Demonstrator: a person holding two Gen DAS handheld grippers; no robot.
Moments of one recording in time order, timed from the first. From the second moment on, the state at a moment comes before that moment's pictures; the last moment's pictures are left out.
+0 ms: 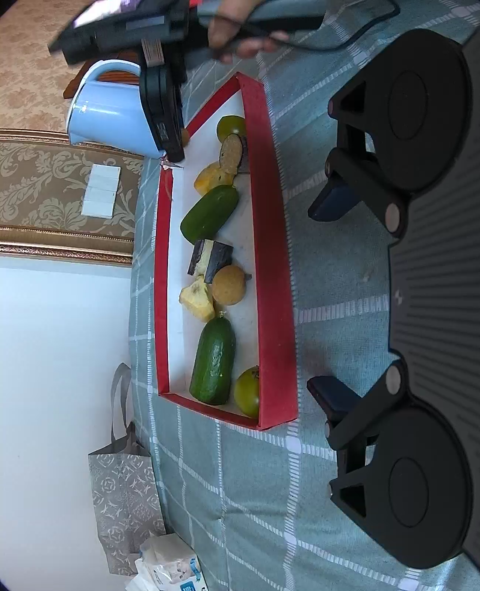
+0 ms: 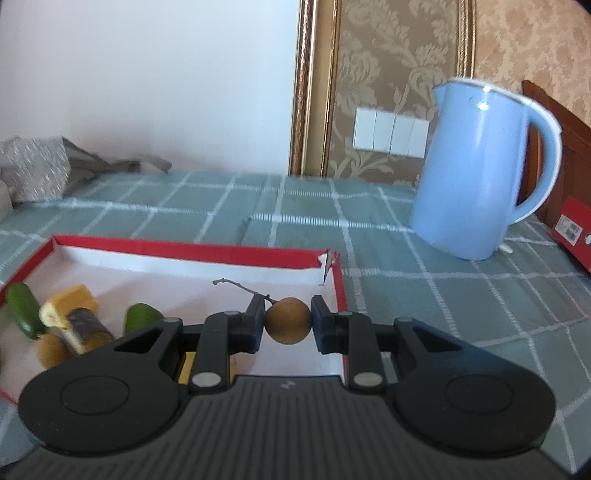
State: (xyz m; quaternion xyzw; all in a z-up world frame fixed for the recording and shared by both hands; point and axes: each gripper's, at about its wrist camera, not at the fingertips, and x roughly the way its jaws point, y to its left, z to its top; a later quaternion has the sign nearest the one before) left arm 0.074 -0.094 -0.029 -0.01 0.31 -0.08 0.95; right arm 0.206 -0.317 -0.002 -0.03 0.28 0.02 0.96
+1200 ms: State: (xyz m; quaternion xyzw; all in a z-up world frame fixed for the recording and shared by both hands) left arm 0.076 -0.107 -0.032 0.03 0.32 -0.08 0.94; right arm 0.022 -0.320 0.003 -0.10 0.24 0.17 0.95
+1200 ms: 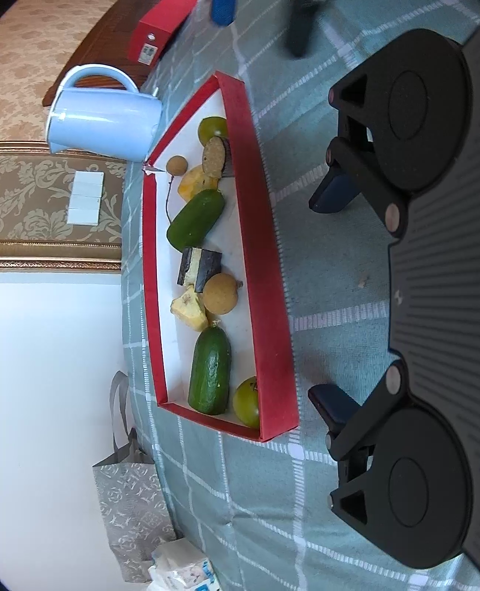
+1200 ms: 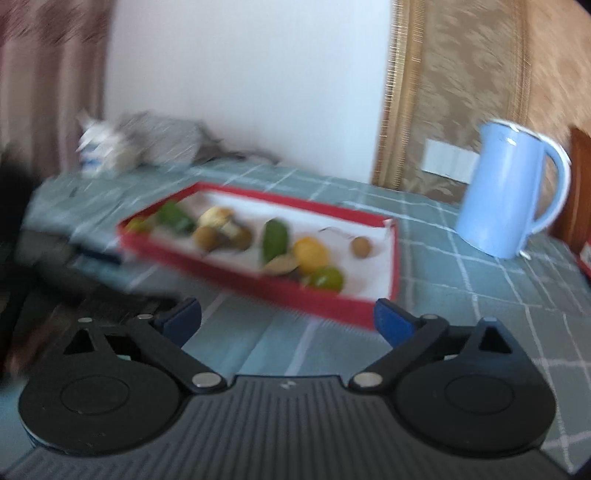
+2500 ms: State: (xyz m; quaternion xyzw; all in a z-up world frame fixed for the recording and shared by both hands) left arm 0.079 -0.104 -0.031 0.03 0.32 -0.06 0.94; right arm 0.046 -0.288 -0.036 -0.07 0.33 0.21 0.92
